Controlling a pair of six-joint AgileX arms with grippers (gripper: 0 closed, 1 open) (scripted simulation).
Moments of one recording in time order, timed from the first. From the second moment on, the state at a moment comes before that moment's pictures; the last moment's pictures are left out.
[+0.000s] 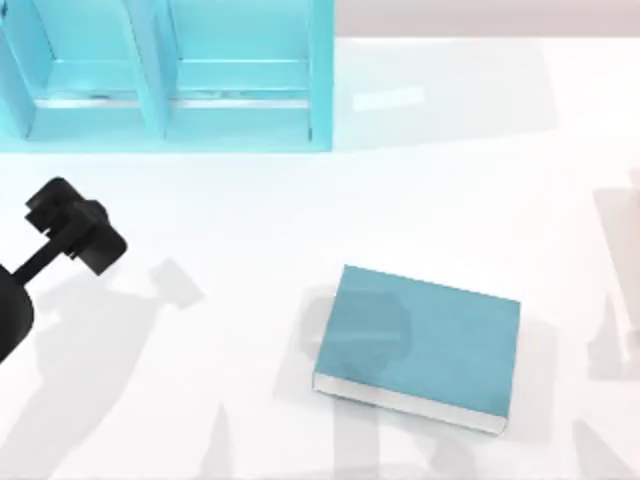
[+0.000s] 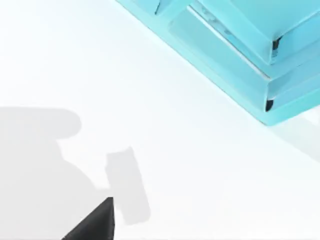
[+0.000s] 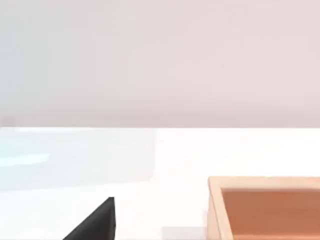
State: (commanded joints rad) left arm -0.45 0.70 0.49 -0.34 -0.27 -0.93; right arm 0.00 0.00 0.00 0.00 0.00 0.00
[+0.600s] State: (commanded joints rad) left arm -0.03 0.06 0.03 -0.02 -0.02 -0.06; right arm 0.00 0.00 0.00 0.00 0.00 0.00
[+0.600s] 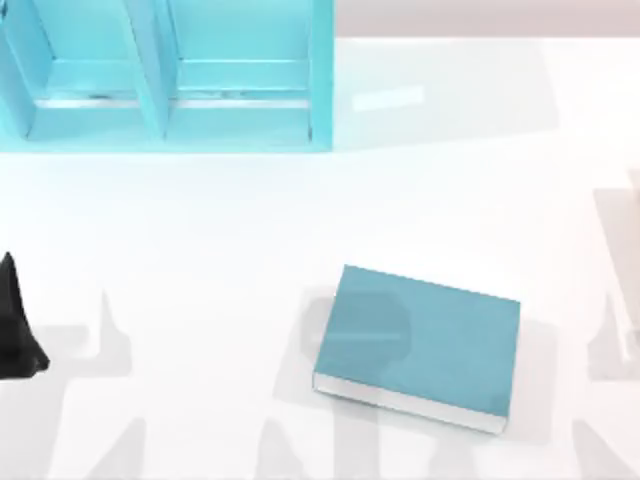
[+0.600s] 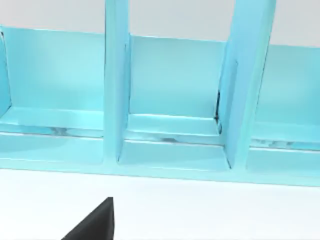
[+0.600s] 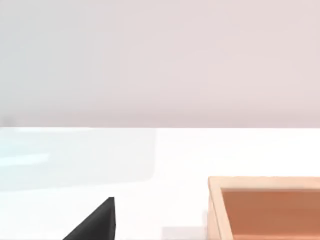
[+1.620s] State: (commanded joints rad) left arm 0.00 0.00 0.00 0.00 0.00 0.00; right arm -0.09 0.37 0.35 -0.28 0.00 -0.09
